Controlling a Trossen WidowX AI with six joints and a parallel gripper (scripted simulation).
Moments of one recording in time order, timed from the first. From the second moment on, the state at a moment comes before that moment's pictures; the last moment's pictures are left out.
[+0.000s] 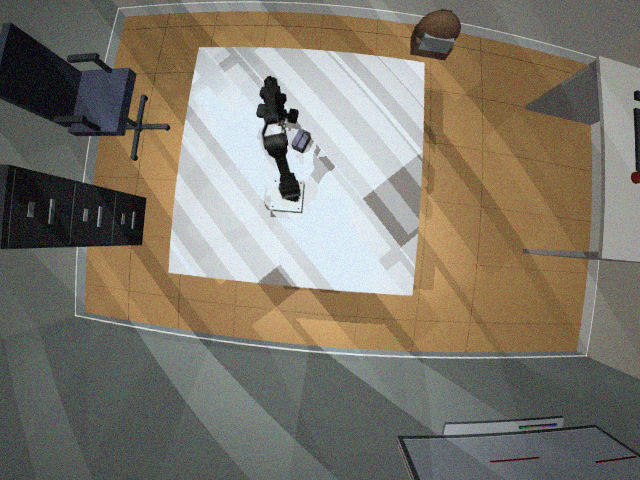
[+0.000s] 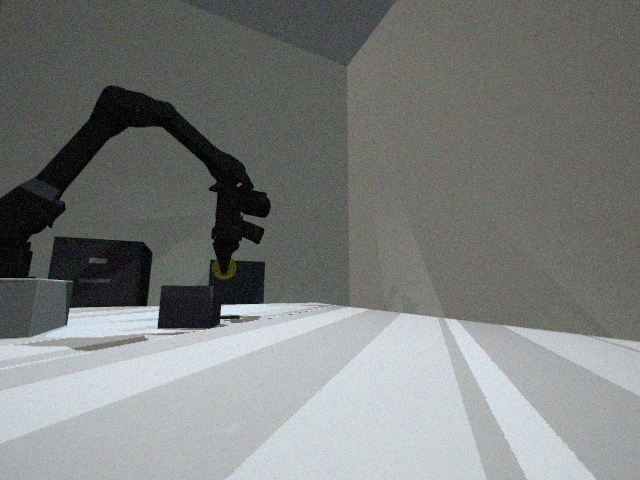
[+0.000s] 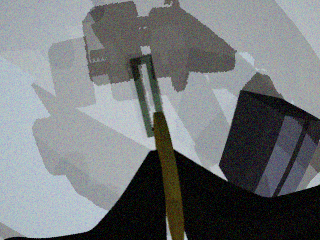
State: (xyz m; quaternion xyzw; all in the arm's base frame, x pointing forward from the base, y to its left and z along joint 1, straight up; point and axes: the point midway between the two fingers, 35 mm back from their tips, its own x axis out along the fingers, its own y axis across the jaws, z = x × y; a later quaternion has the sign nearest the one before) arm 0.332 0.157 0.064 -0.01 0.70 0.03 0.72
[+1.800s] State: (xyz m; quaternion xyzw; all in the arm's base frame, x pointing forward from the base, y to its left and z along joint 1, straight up) arm 0.303 0.066 0.067 0.08 0.70 -0.07 0.71
